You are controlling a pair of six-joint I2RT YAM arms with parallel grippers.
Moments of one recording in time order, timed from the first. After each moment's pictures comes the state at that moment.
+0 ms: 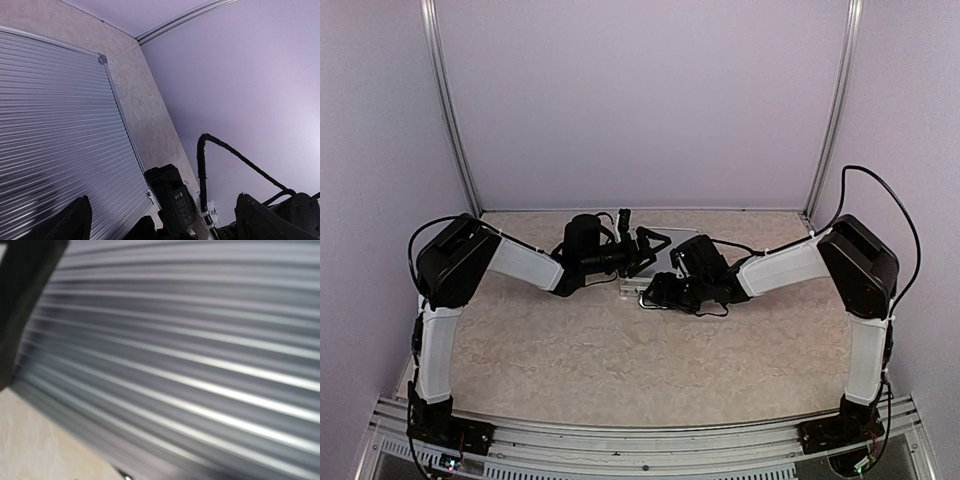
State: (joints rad) left arm -0.67 2.19 1.28 0.75 0.50 -0.99; right arm 0.78 2.00 1.16 0.10 -0.13 0.80
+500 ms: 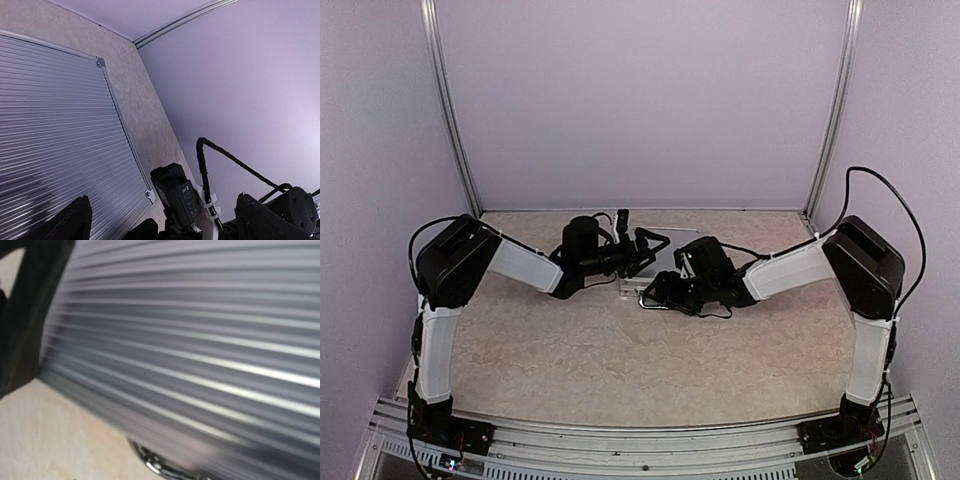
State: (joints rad) left arm -0.67 2.19 1.26 0.80 0.49 -0.99; right arm 0.77 1.97 1.10 0.19 -0.18 0.87
